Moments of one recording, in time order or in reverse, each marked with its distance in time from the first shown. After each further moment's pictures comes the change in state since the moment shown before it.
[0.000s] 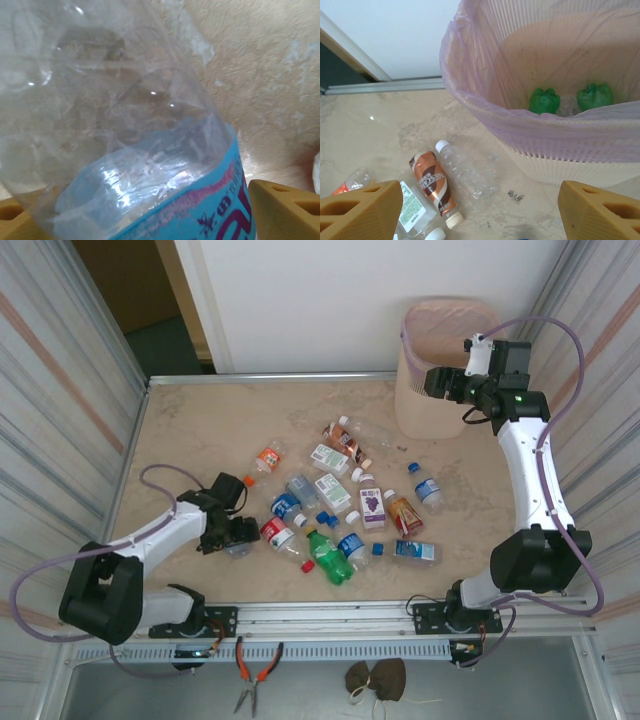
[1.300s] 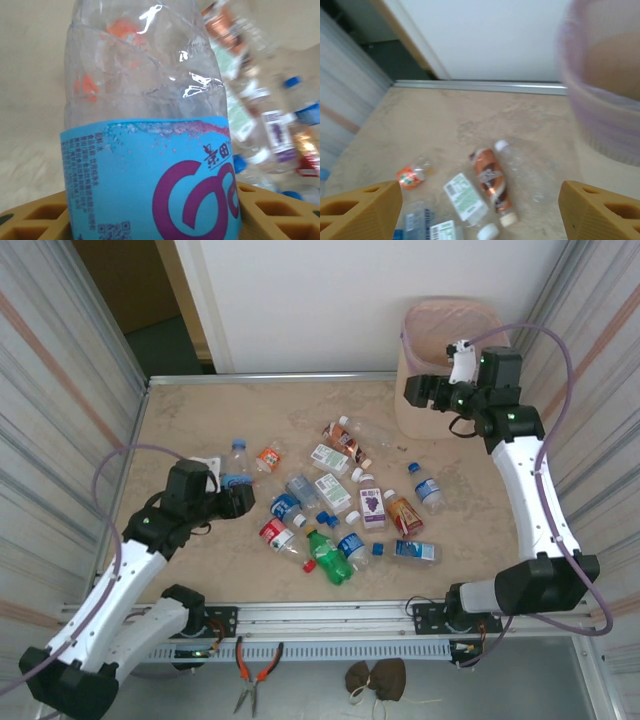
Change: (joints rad) left arm 0.001 -0.496 0.149 0.113 0.137 0.166; right arm 0.129 -0.137 -0.110 0.095 -0.136 0.050
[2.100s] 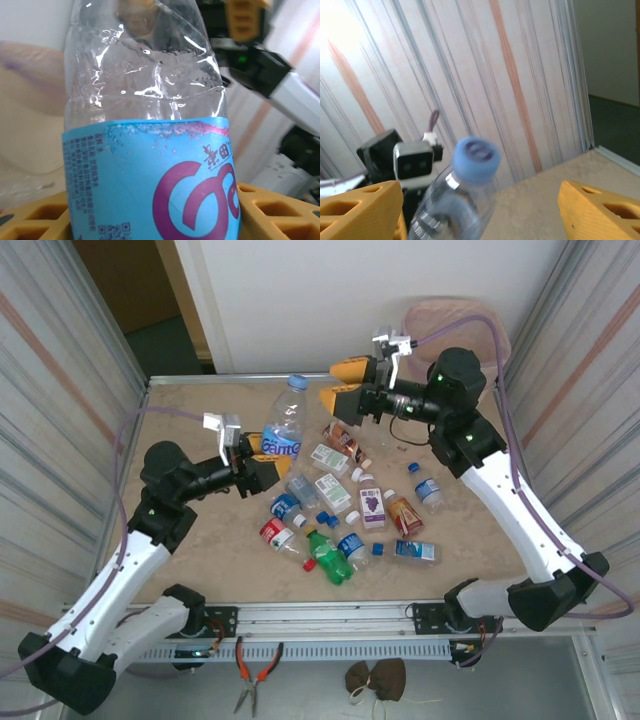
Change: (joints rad) left arm -0.064 0.094 0.064 0.864 0.670 -0.017; right arm 0.420 -0.025 0.044 0.547 -0.315 0.248
